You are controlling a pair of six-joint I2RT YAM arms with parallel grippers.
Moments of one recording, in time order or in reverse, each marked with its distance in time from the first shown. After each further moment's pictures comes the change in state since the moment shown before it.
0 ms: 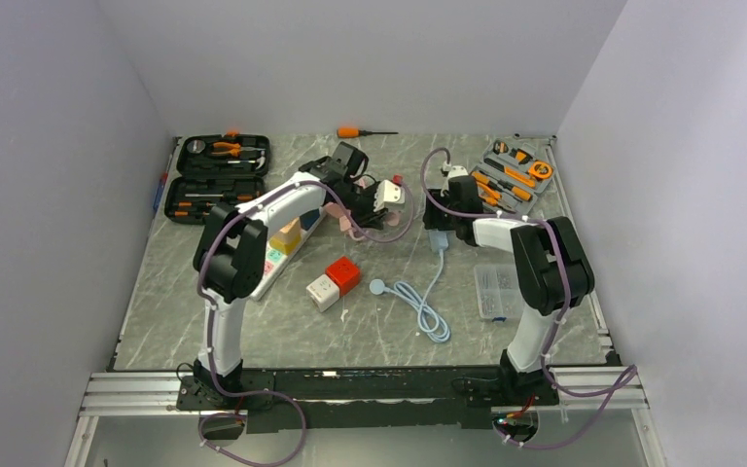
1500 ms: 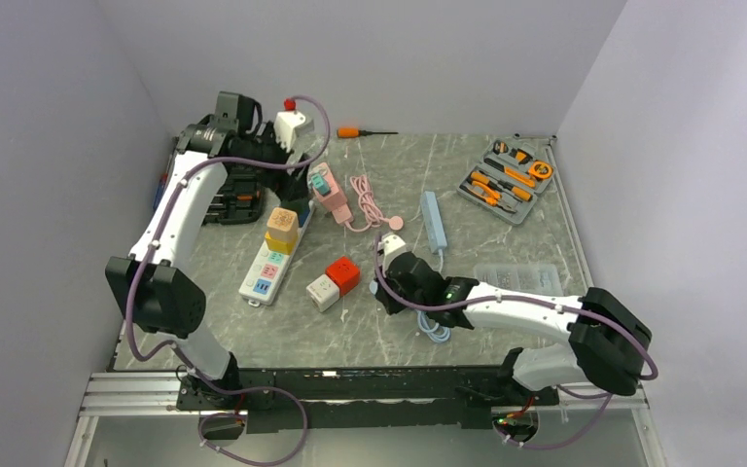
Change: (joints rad) left arm 0.346 -0.356 0.158 -0.372 -0.188 -0.465; right arm 0.702 -0.521 -0.283 -0.257 0.186 0.183
